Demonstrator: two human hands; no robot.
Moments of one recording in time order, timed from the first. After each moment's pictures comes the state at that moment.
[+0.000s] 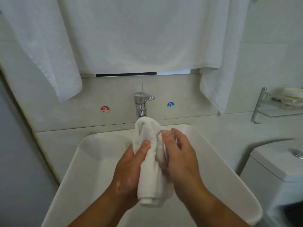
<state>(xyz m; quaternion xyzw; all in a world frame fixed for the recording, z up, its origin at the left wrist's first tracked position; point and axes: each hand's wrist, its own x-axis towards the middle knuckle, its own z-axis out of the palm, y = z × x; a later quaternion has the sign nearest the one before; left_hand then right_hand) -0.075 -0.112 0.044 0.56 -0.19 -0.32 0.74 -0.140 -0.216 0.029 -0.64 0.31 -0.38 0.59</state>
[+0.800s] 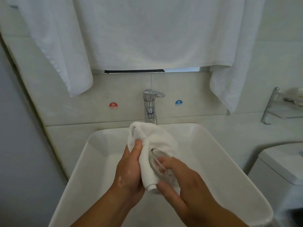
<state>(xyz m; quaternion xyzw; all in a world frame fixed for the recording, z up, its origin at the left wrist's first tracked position) -0.053 -0.112 0.020 0.48 -0.08 -0.36 0.80 -0.175 -0.211 -0.016 -0.89 0.04 -0.38 0.26</state>
